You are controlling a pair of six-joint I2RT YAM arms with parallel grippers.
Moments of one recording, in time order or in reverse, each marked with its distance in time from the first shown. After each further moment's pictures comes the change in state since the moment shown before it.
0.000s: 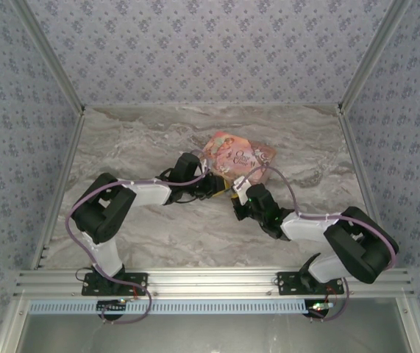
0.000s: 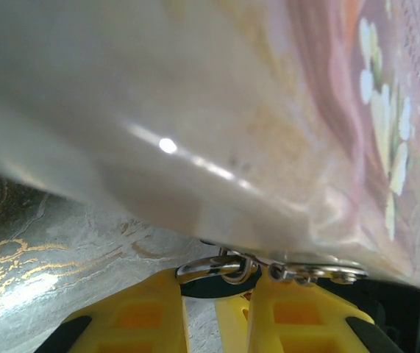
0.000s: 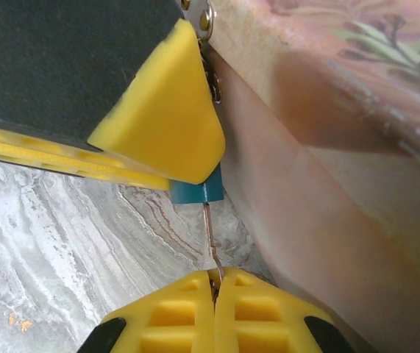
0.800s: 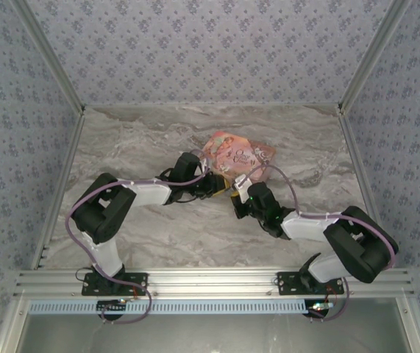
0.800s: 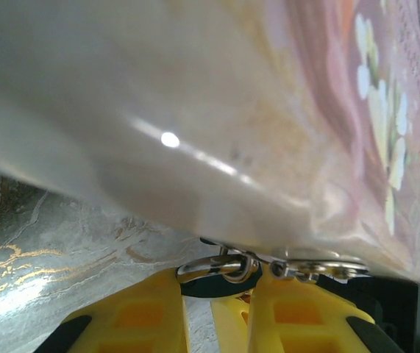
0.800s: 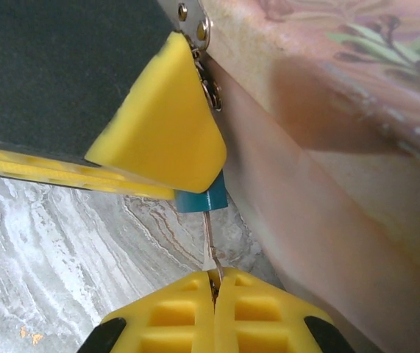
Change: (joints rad) left arm -0.001 -0.002 0.000 0.016 -0.006 -0.011; right arm -0.031 0.002 0.003 0.023 -0.046 0.037
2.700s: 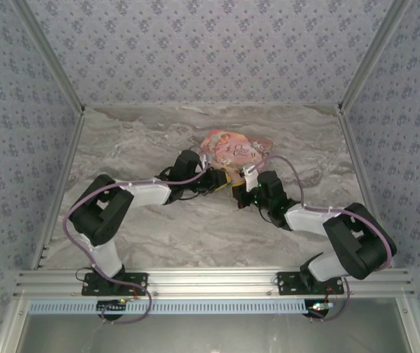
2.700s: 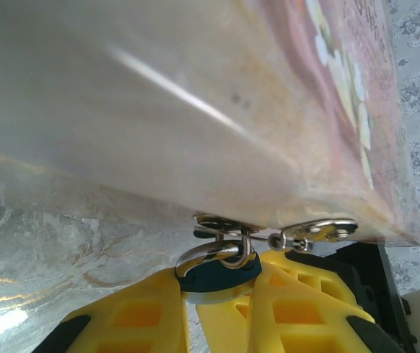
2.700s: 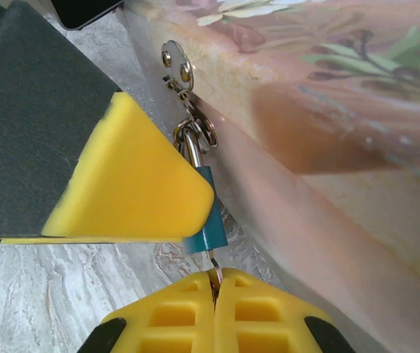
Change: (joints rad) left arm -0.011 -0.019 0.010 0.059 -0.034 -0.058; right arm -0.134 0.023 0.047 0.059 -0.256 0.134
